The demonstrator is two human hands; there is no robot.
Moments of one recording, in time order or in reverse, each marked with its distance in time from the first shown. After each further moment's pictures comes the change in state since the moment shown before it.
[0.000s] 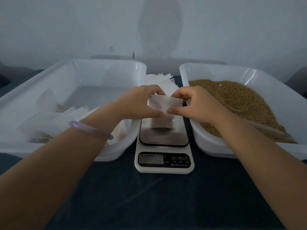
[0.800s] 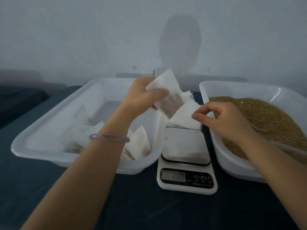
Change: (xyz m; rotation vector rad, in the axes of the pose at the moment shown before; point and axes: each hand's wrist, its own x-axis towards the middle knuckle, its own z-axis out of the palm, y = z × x) left_hand -0.010 0.006 -0.048 -0.576 0.442 -0.133; right_hand -0.007 -0.008 -0.003 0.063 0.216 -0.064
